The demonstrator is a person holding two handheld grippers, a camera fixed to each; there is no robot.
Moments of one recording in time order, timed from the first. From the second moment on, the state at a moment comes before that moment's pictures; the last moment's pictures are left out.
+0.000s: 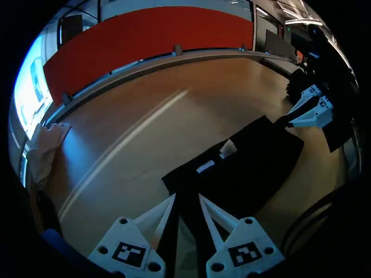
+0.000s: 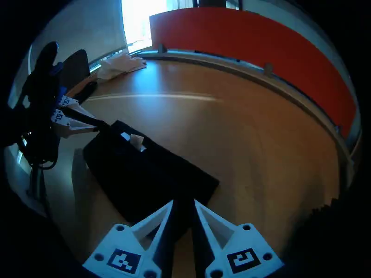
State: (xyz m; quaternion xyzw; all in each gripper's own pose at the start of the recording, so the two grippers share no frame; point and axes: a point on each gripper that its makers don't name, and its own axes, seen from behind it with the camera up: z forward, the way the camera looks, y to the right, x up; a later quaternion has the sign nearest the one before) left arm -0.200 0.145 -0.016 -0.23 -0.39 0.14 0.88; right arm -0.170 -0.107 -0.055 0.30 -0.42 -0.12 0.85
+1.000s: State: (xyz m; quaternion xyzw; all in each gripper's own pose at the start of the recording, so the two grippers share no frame) left arm -0.196 0.118 0.010 -0.18 -0.37 0.14 0.90; right arm -0.169 -0.076 -0.017 0.23 -0.40 -0.15 0.88
